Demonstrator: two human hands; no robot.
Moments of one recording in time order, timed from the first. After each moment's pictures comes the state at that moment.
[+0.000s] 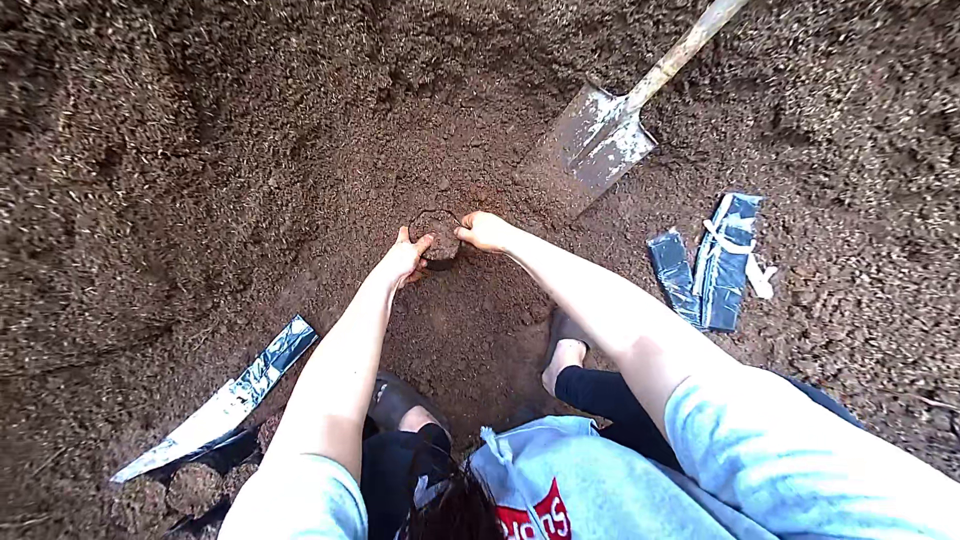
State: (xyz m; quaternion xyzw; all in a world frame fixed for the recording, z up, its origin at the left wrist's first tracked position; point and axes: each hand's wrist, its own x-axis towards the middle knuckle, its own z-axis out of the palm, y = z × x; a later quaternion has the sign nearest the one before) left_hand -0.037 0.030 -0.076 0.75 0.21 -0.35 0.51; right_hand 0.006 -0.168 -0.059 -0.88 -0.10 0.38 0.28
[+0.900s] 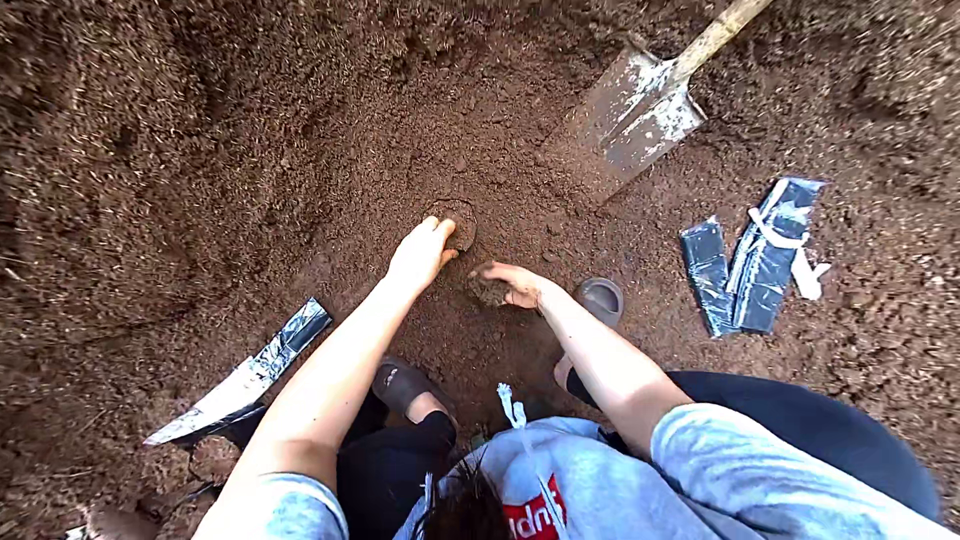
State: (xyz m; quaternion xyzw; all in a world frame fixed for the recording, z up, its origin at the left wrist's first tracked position) left_hand -0.057 0.026 -0.040 0.94 -0.17 -0.21 0.21; right_hand -0.100 -0.198 -0.132 -0.55 0.15 0.48 0.66
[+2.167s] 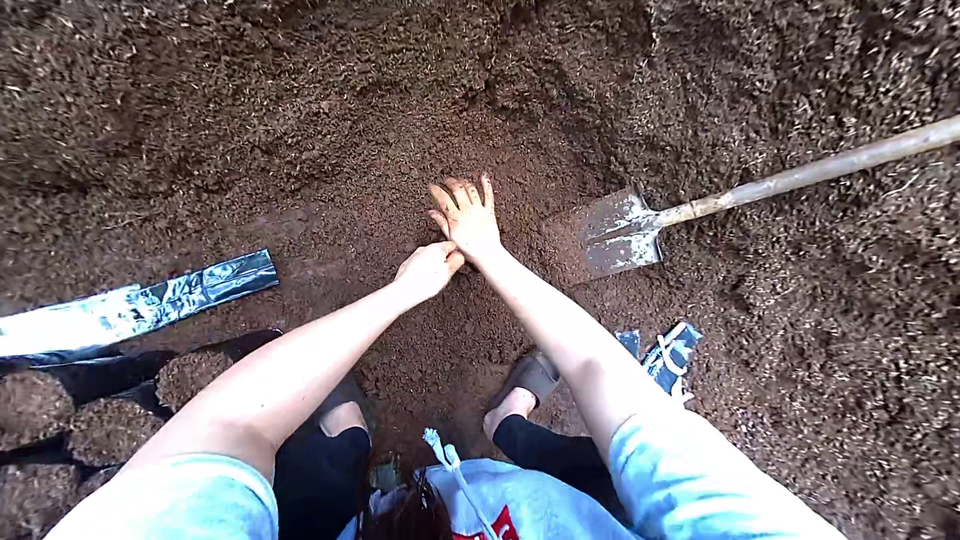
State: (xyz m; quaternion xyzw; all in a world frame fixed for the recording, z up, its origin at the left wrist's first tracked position) left_hand -0.077 0.041 -0.052 0.83 0.05 -0.23 0.51; right_hand 0.025 -0.079 -0.081 -0.92 -0.39 -0.05 0.03
